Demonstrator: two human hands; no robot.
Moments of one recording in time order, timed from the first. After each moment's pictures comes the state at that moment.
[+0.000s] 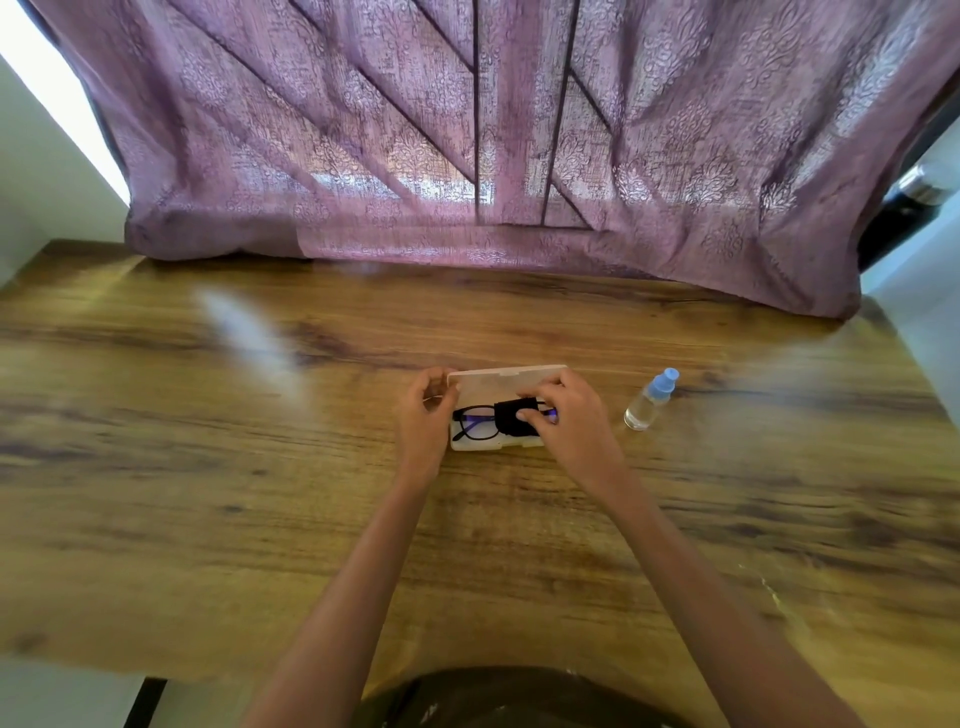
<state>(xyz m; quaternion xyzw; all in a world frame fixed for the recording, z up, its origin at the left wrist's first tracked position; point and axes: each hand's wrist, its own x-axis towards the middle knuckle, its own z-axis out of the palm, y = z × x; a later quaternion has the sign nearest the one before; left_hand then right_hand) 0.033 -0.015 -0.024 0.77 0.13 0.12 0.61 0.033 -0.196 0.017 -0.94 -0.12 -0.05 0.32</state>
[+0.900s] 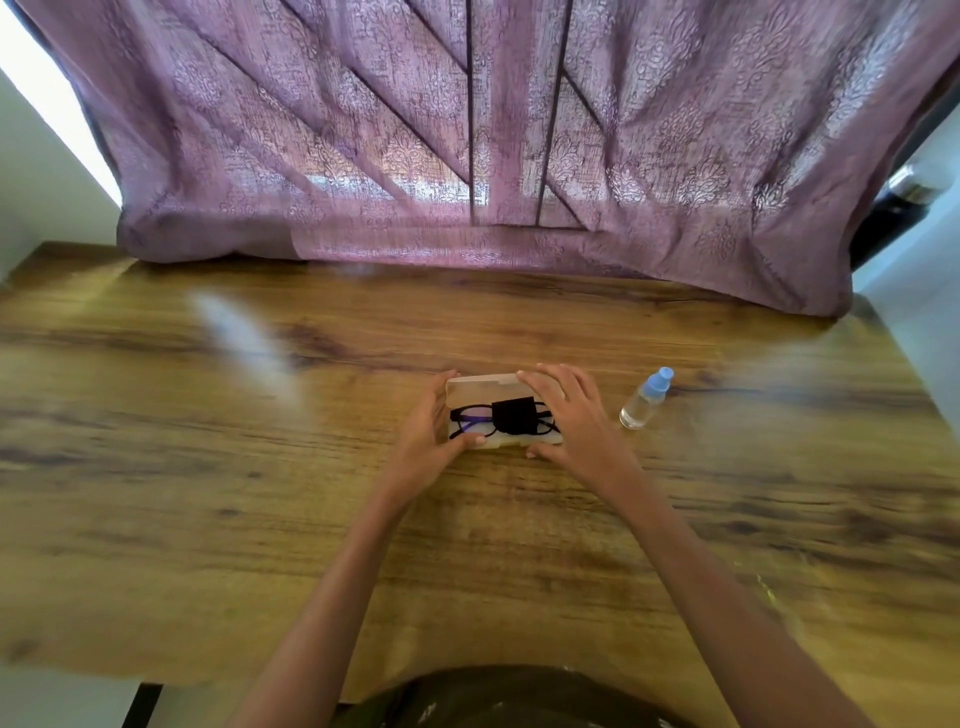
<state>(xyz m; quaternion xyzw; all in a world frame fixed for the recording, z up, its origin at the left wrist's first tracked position) 0.012 0.000 -0.024 0.75 -0.02 -0.07 0.65 0.036 -0.221 -0.002 -0.94 -0.24 -0.06 0.22</state>
